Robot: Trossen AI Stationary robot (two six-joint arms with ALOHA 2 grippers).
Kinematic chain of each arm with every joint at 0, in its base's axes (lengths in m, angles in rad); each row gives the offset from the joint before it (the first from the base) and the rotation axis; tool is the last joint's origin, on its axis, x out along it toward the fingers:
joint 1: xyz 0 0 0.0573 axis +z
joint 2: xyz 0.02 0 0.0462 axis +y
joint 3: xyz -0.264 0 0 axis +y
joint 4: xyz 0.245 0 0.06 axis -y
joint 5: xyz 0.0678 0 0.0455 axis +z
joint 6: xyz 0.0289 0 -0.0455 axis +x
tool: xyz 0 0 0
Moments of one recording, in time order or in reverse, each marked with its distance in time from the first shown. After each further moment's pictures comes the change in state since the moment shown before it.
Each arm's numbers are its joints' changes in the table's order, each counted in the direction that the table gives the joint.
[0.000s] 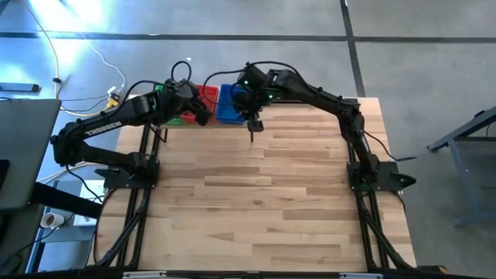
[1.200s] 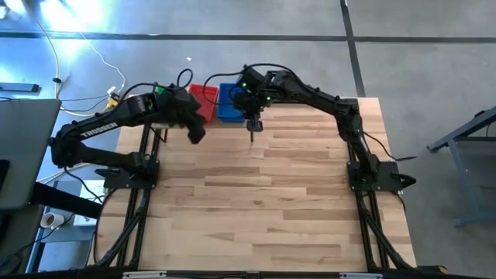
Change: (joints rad) left arm 0.003 -0.036 -0.001 -0.162 -0.482 0.003; right arm -0.003 0.022 -0.017 -0.059 -0.113 0.077
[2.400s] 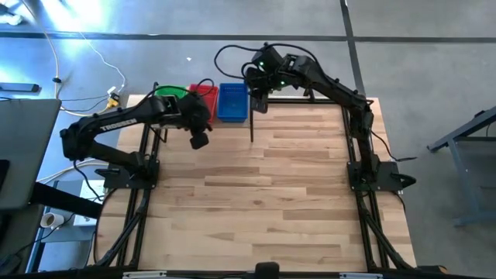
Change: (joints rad) left arm 0.000 0.163 0.000 -0.106 0.085 0.235; right arm -0.086 -0.110 0.000 0.062 -0.100 0.071
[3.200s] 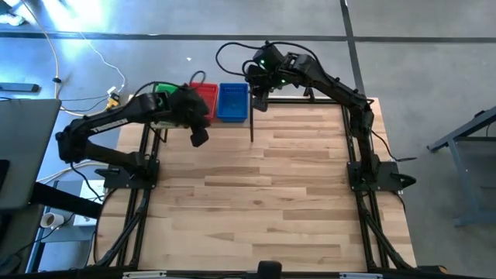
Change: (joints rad) left arm 0.000 -0.061 -0.048 0.057 -0.114 -0.050; right arm -0.017 0.000 0.000 -0.003 0.010 0.047
